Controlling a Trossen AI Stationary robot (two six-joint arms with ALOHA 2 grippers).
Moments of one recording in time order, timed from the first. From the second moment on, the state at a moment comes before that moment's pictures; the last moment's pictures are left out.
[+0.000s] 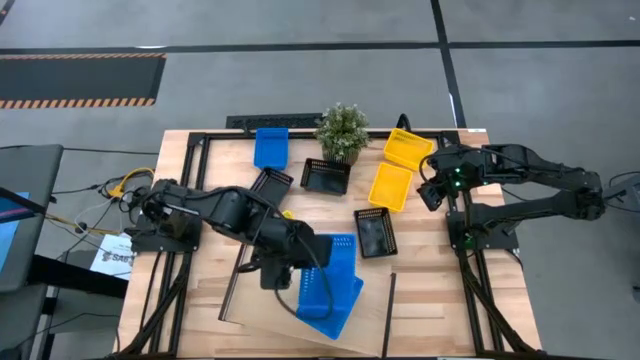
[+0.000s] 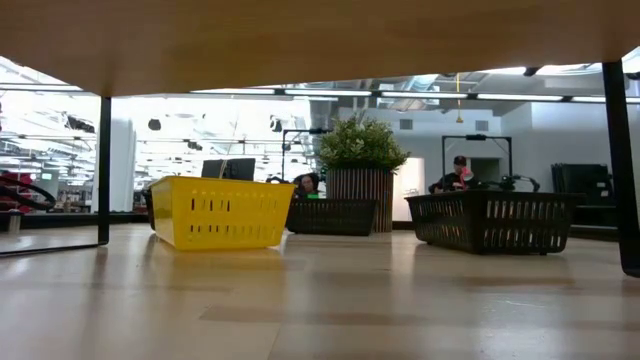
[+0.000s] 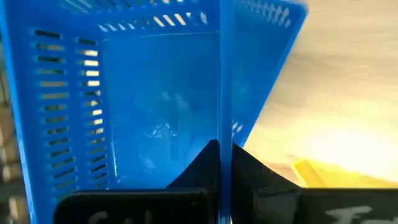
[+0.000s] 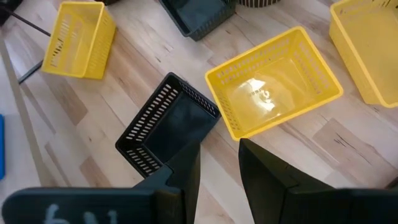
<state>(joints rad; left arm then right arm) -0.35 1.90 2.31 -1.37 0.03 1.35 -0.17 0.85 1.09 -1.18 0.08 0.65</state>
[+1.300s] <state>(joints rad) -0.44 1.90 2.10 -1.26 -0.07 1.67 -0.17 0.92 1.09 -1.17 0.08 0.65</state>
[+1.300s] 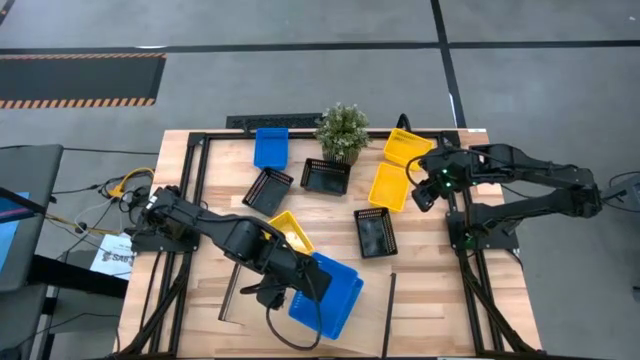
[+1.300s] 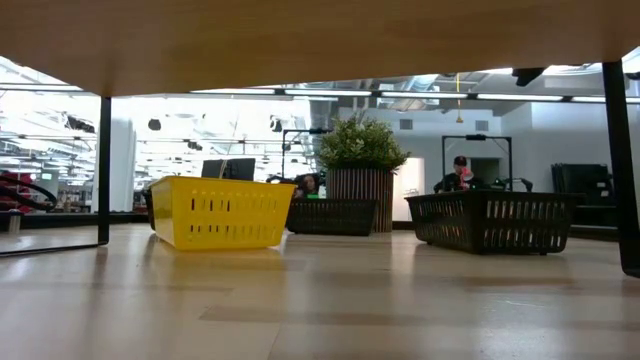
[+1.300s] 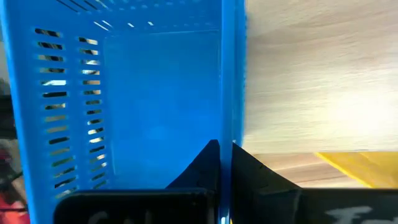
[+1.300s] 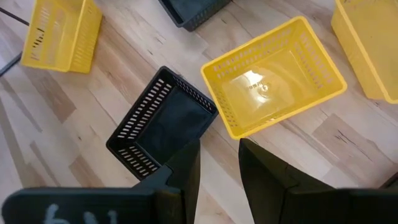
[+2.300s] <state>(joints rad) -0.41 1.90 2.09 -1.26 0.00 1.66 -0.17 0.92 1.09 -1.17 0.08 0.65</state>
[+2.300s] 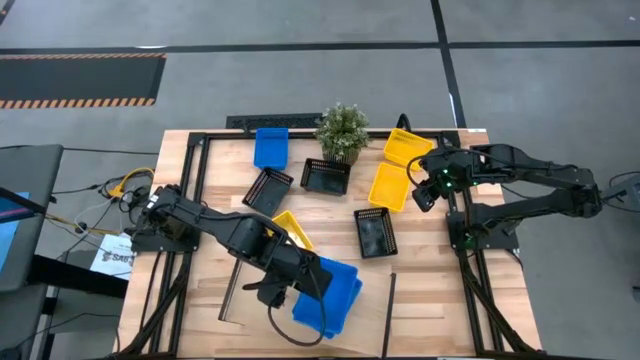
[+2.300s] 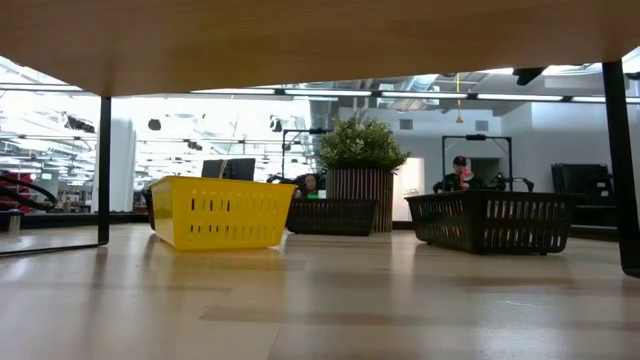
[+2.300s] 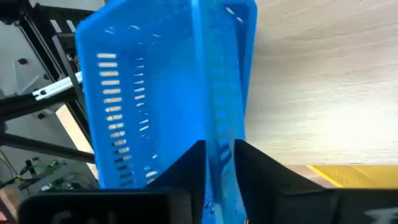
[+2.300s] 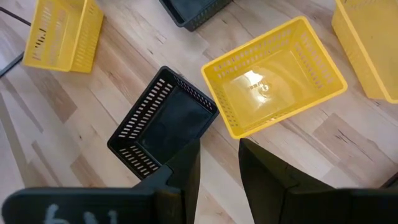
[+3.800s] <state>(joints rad) 0.40 1.63 2.11 -1.45 -0.32 0.05 -0.17 0.92 1.09 -1.17 0.08 0.65</state>
